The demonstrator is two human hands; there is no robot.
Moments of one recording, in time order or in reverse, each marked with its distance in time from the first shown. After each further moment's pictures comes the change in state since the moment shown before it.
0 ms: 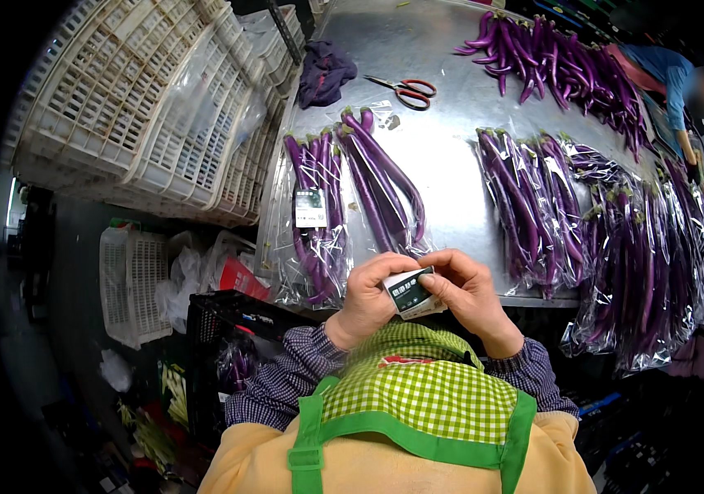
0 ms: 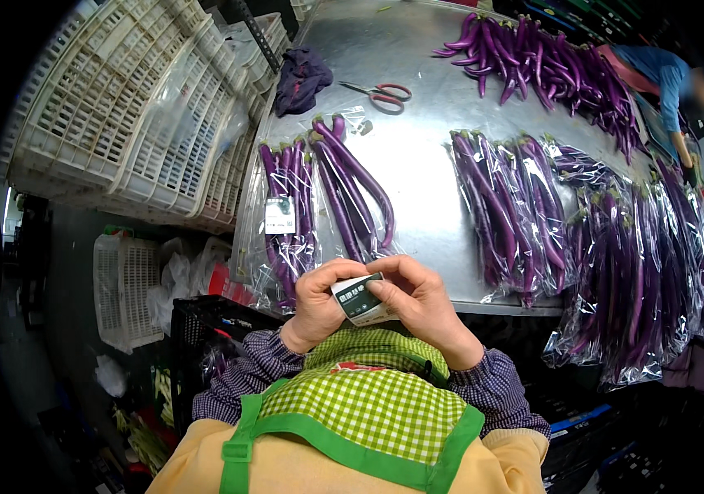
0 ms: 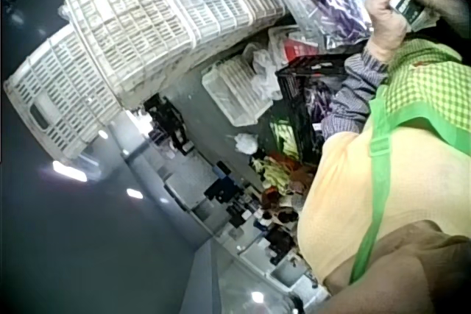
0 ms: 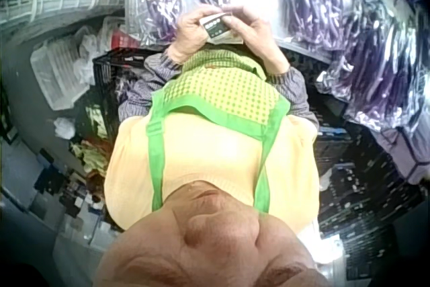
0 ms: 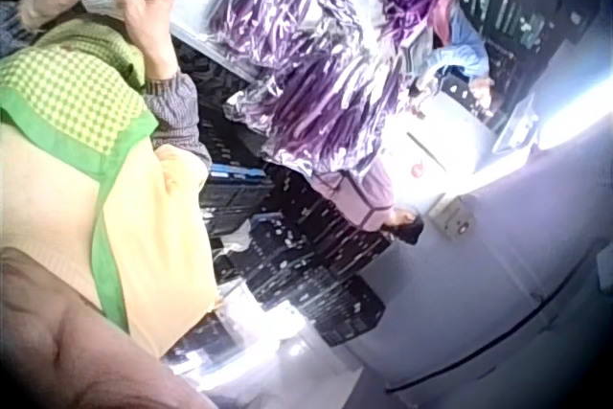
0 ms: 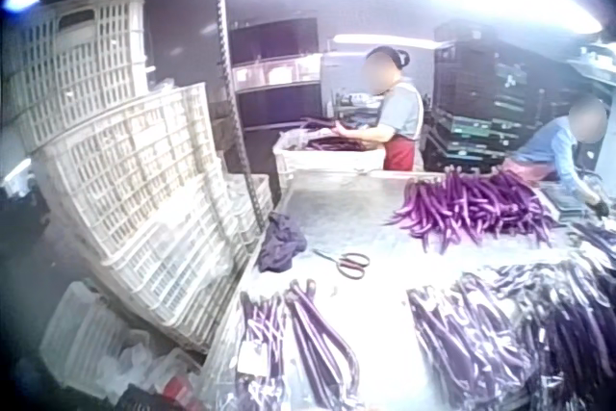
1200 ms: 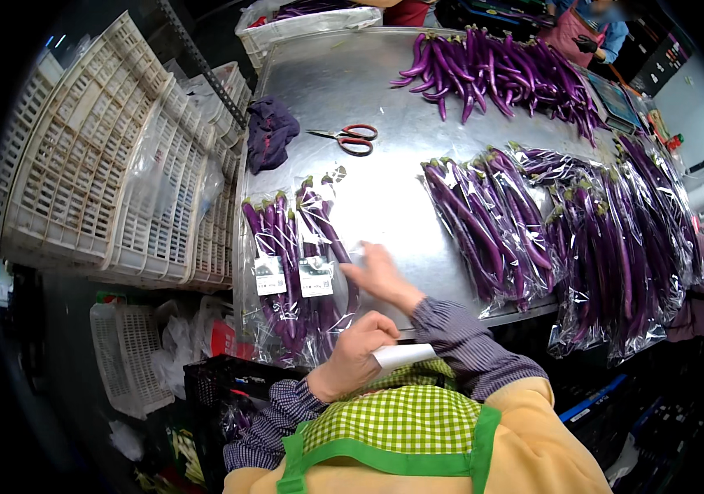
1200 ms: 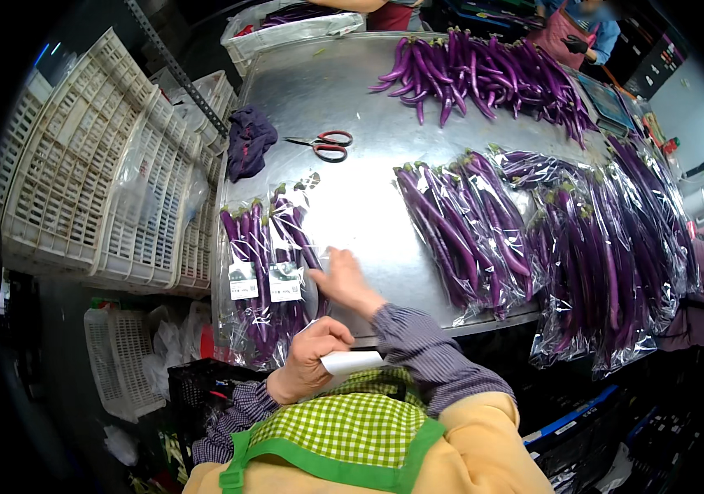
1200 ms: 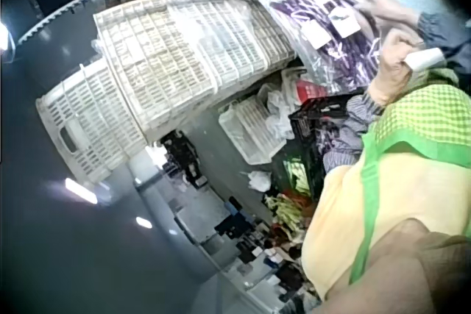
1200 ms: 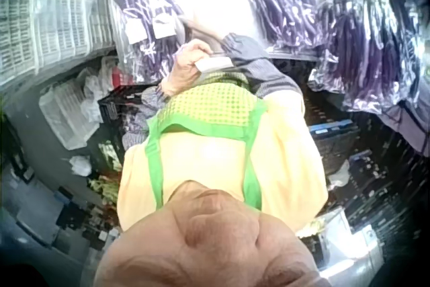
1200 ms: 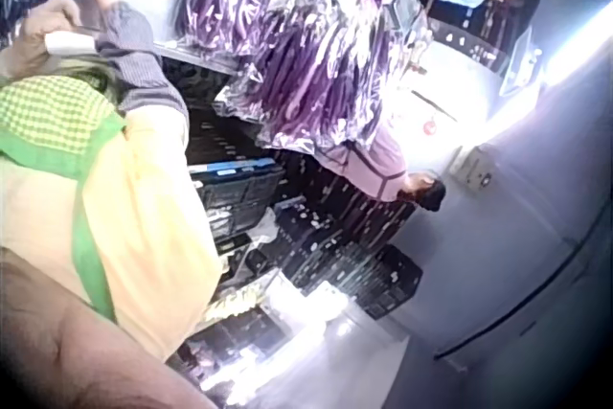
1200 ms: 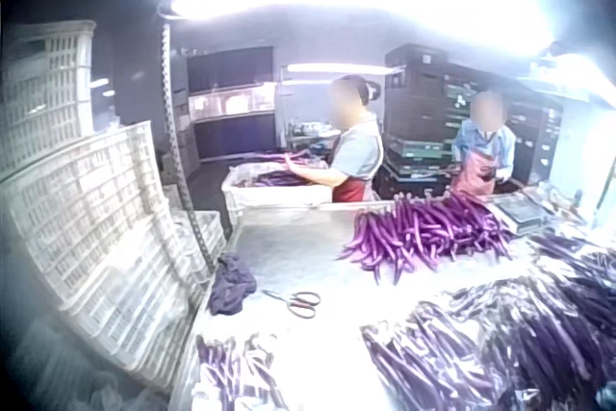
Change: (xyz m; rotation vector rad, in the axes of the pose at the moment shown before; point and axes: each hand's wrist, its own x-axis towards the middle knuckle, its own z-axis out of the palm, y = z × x) left_hand 0.015 0.008 0.007 0.118 -0.361 0.128; right_hand 0.134 0.120 -0.005 -0.790 0.242 -0.014
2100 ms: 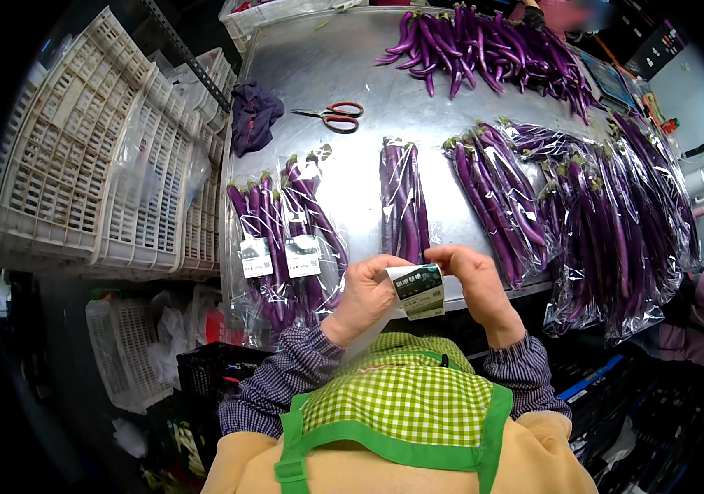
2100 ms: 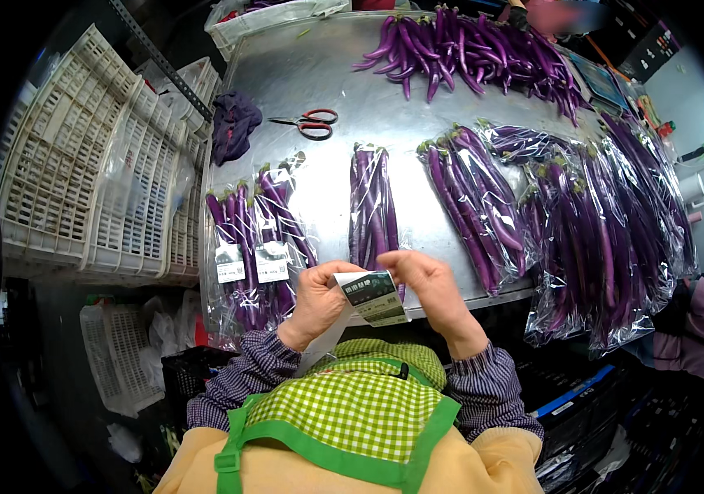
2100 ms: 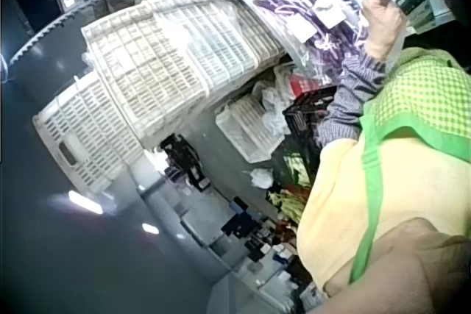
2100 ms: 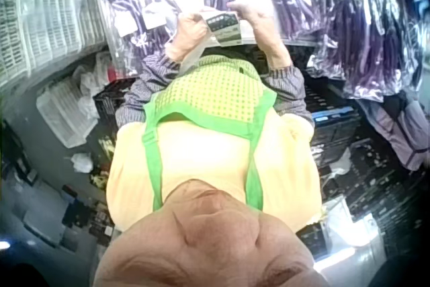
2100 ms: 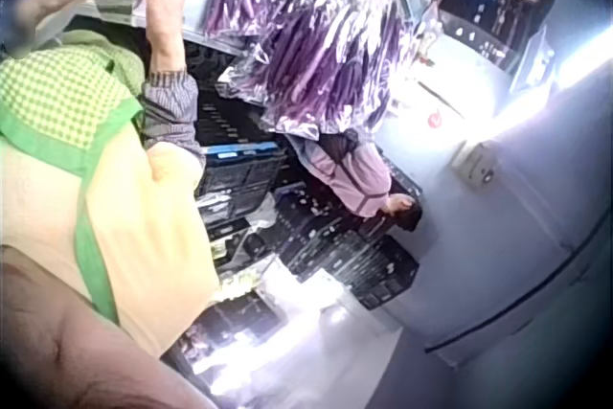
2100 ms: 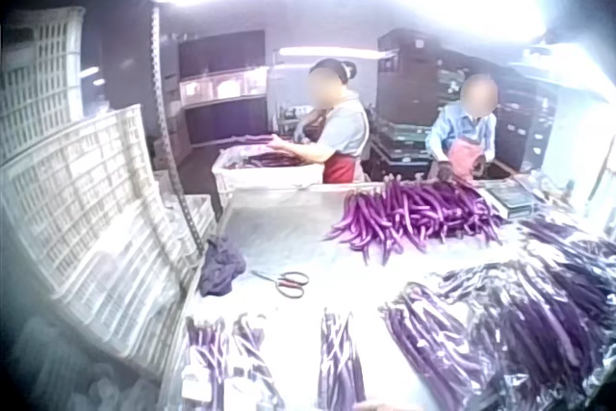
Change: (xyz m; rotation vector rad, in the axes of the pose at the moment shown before) left_hand 0.047 -0.025 0.035 -0.514 0.109 -0.418; right_hand -0.113 -0.026 -0.168 0.908 0.041 0.243
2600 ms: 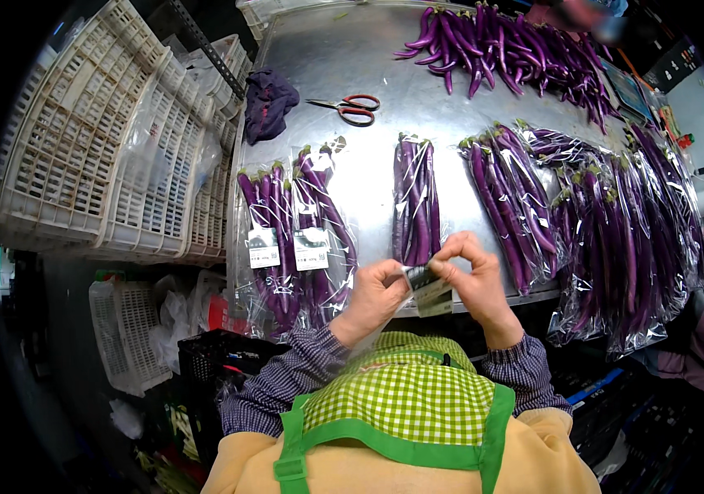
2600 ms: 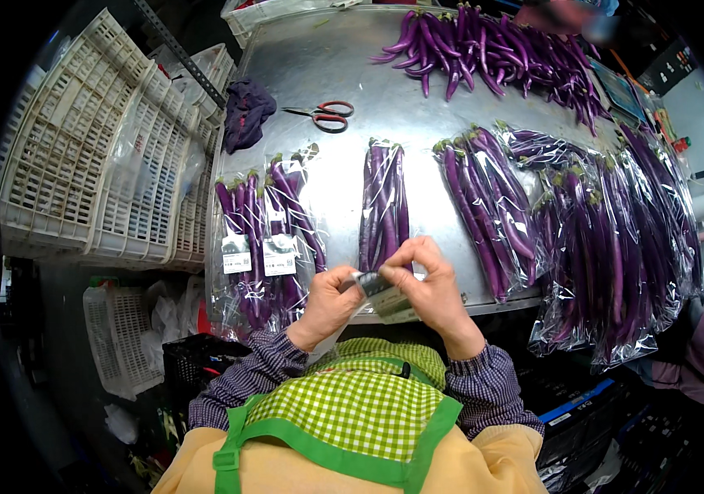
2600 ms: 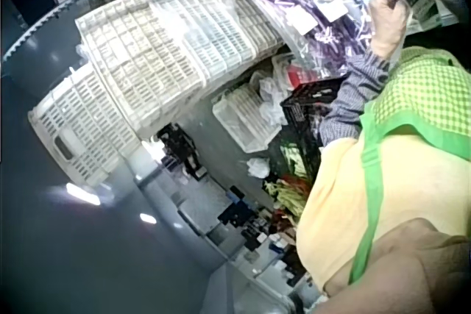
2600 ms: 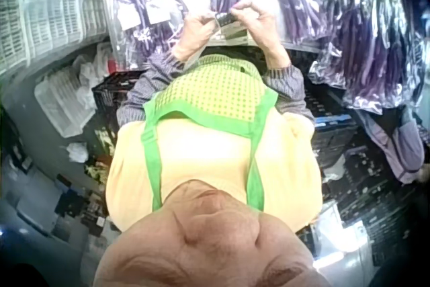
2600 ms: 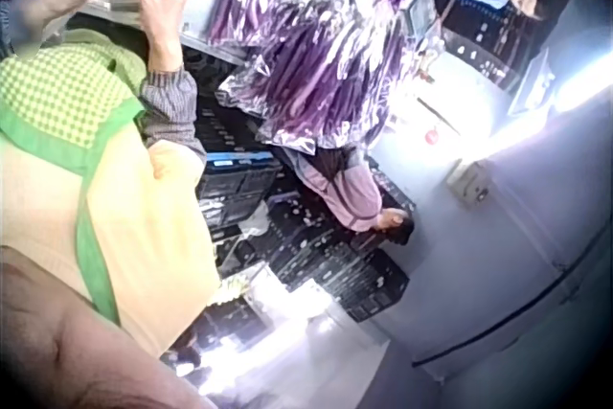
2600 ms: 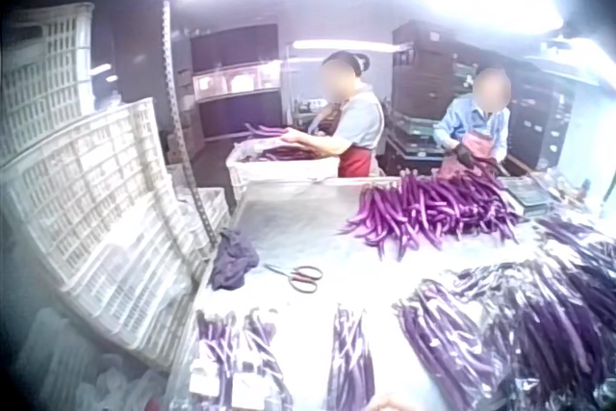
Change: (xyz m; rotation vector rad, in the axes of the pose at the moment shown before) left_hand -0.006 -0.027 -0.005 0.177 0.061 -0.140; right_hand 0.018 0.010 0.002 -0.511 0.011 -0.452
